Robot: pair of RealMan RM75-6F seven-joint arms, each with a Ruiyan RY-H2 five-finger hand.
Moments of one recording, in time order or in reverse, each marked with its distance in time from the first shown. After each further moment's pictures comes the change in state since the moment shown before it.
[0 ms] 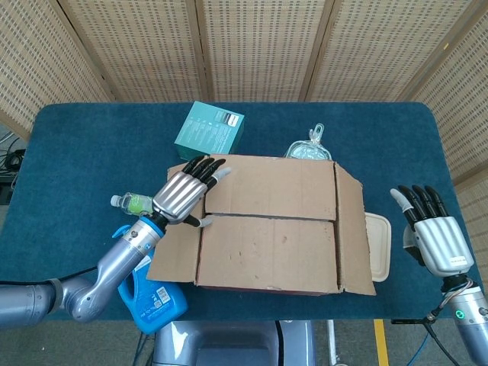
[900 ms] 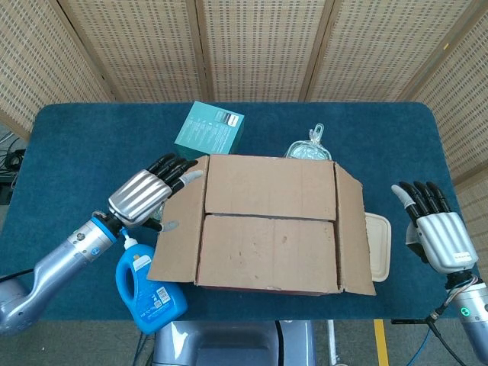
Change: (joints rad) left arm 0.113 0.348 0.029 -0.127 0.311 -0.097 -0.278; right arm 0.016 0.071 0.009 -0.062 0.023 -0.039 0.017
